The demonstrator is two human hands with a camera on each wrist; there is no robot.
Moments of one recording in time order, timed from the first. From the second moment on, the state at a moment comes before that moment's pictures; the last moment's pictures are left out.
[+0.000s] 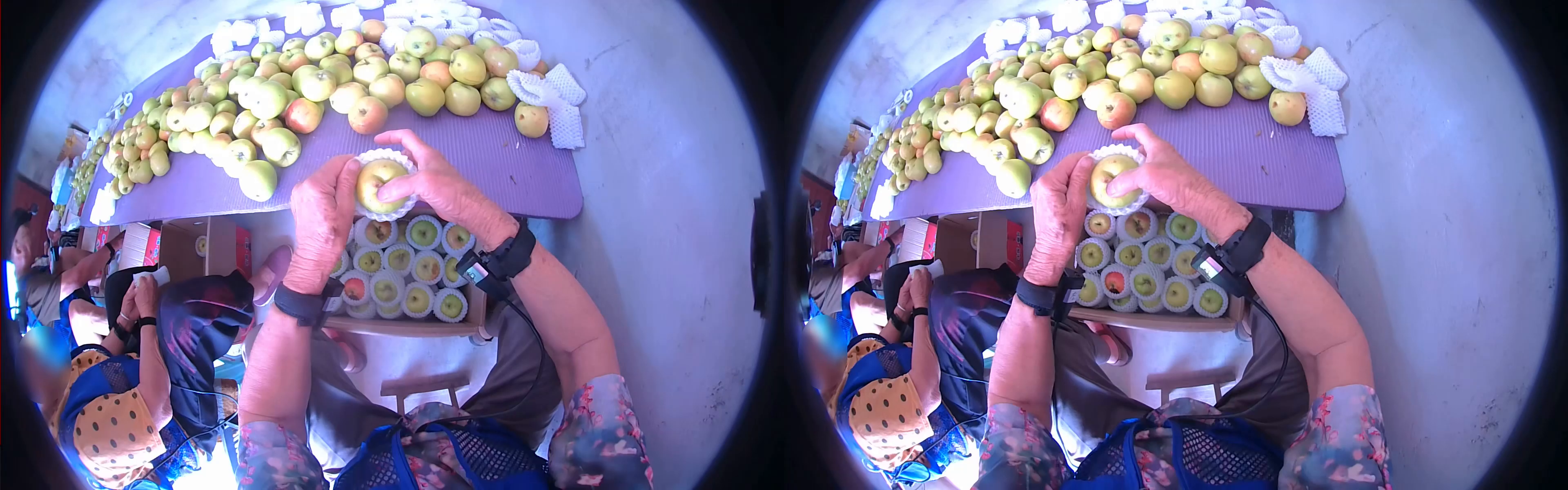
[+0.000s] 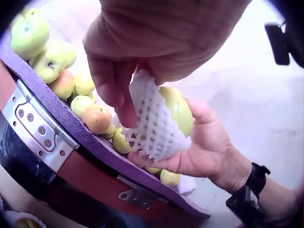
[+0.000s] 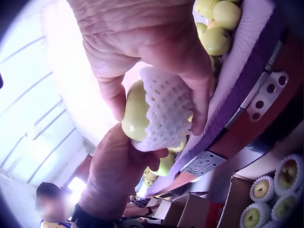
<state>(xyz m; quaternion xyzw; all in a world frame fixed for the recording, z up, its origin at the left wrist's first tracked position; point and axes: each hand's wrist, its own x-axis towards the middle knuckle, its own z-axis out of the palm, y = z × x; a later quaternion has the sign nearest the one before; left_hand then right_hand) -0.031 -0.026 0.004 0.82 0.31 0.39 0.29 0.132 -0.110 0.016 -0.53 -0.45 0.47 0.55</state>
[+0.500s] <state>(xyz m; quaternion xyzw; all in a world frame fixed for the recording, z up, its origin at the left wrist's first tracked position) -0.036 -0.032 0.027 0.73 0.30 0.27 0.55 0.143 -0.106 0.012 -0.50 -0.49 0.44 0.56</state>
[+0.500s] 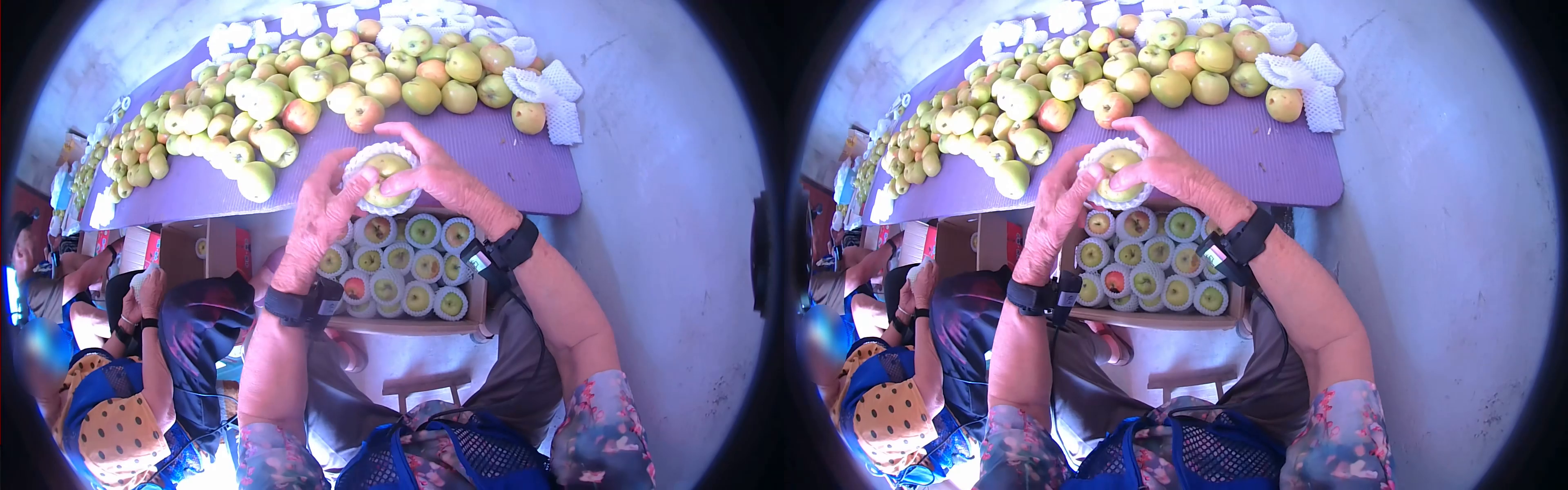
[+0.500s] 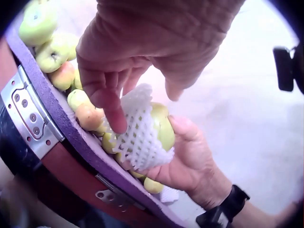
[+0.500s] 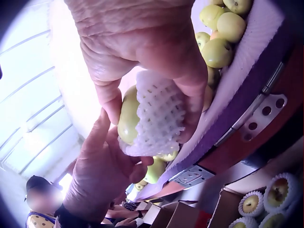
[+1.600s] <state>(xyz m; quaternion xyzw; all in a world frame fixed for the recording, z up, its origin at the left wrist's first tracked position) -0.041 -0.017 0.011 0.61 0.26 0.30 0.69 0.143 -0.105 0.015 -0.51 -0.49 0.36 0.61</state>
